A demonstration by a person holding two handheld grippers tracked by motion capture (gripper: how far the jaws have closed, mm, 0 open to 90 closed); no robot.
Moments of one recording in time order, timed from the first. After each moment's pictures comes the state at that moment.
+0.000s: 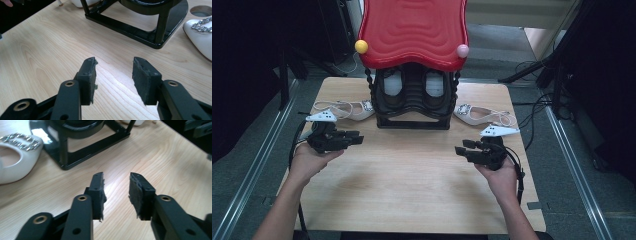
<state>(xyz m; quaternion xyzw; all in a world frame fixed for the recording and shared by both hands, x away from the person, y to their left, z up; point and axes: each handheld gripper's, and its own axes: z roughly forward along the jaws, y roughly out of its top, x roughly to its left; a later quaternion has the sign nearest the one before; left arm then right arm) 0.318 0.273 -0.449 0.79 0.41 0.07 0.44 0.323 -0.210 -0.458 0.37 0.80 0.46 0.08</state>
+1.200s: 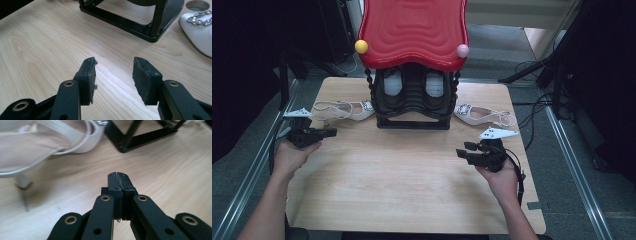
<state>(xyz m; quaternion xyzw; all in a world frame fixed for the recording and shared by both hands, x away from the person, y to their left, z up) 0.348 0.353 -0.487 0.76 0.49 0.09 0.42 0.320 -0.212 -0.465 0.38 0.81 0.43 0.09</state>
